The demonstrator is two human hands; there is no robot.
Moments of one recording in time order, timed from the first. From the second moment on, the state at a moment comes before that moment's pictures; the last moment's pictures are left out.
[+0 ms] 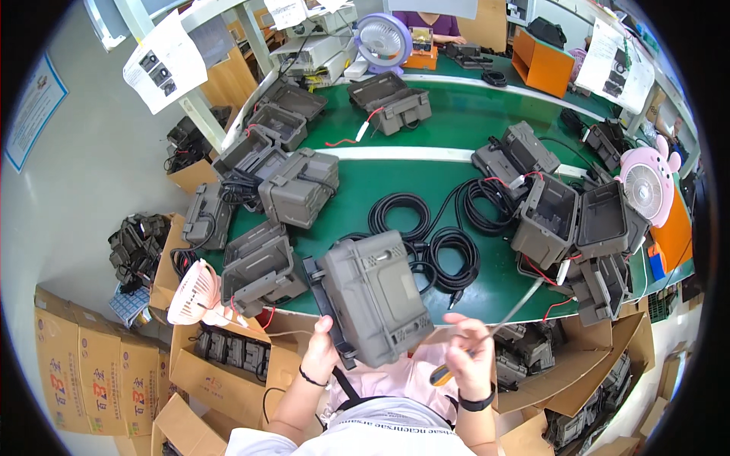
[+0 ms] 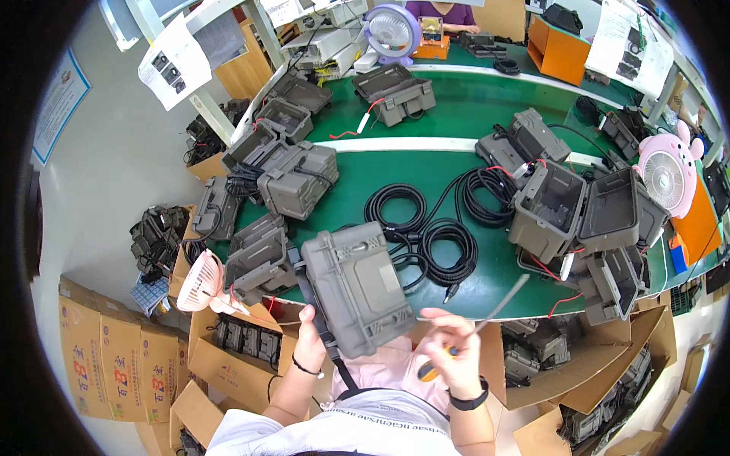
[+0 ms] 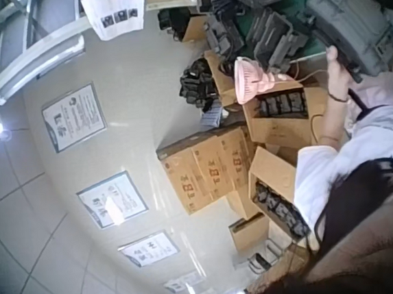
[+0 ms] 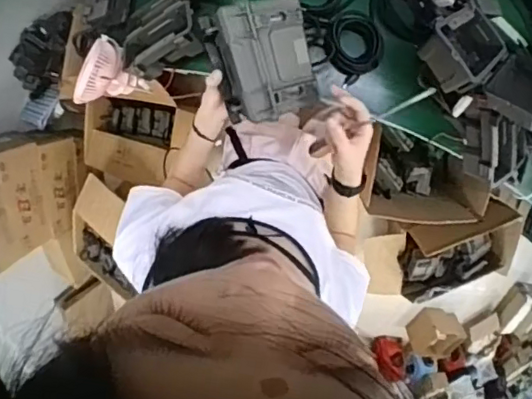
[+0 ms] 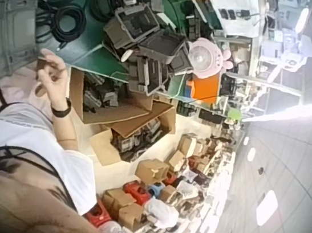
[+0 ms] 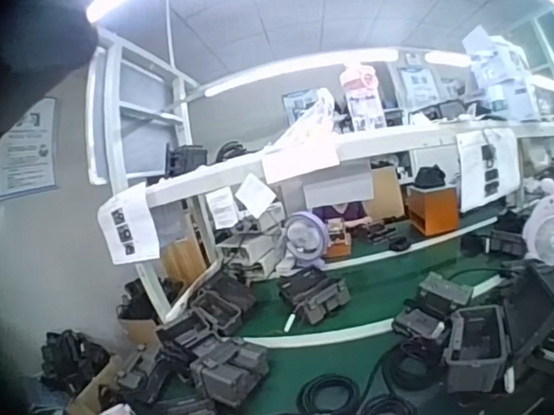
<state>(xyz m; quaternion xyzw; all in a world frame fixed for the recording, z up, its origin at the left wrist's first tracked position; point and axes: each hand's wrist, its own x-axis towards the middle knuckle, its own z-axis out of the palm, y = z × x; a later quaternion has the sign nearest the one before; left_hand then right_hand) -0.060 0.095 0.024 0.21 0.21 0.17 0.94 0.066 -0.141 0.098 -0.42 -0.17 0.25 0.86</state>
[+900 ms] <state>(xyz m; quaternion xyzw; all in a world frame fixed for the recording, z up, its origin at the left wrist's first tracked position) 0.010 -0.079 0.046 0.22 0.14 -0.36 0.89 -0.004 -0.344 0.084 -0.60 -0.06 0.02 0.79</state>
